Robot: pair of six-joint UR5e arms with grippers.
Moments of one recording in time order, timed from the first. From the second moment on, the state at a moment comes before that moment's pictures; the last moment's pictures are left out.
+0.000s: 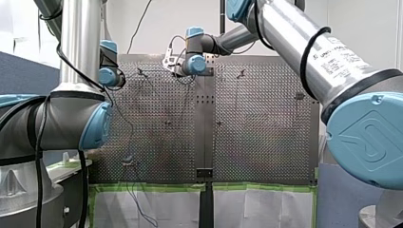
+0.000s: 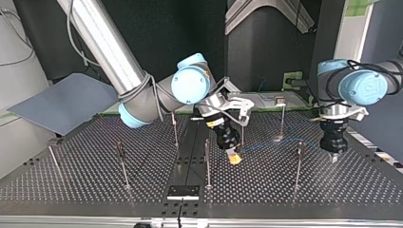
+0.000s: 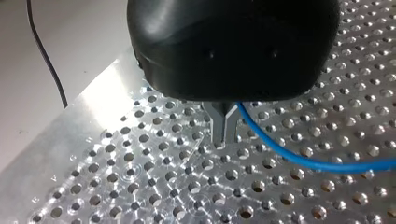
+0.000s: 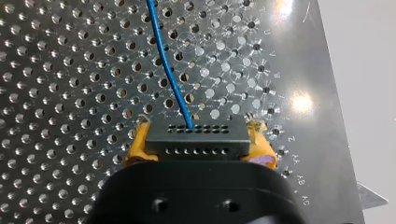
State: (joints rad) left arm 0.28 -1.69 -1.80 -2.67 -1.47 -2.11; right arm 2.44 -0.84 0.81 -0.05 1.59 1.82
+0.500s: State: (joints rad) left arm 0.32 -1.69 -1.80 -2.65 -1.53 -2.13; right arm 2.44 -0.84 0.81 -0.05 1.60 1.80
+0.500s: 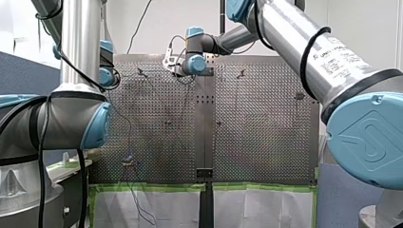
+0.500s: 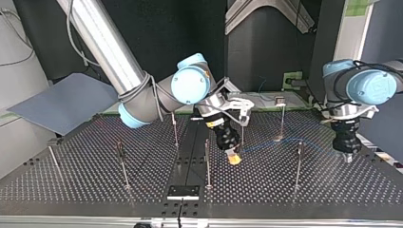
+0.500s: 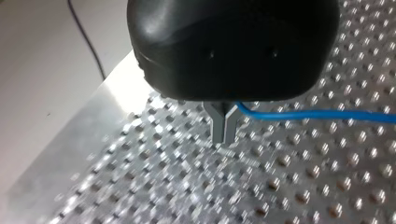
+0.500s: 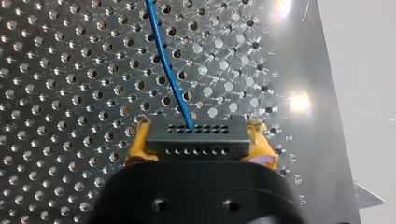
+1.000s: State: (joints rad) left arm 0.31 -1.66 -1.82 -2.70 -1.49 -2.10; right arm 2.44 -0.84 0.79 -0.05 1.60 1.78
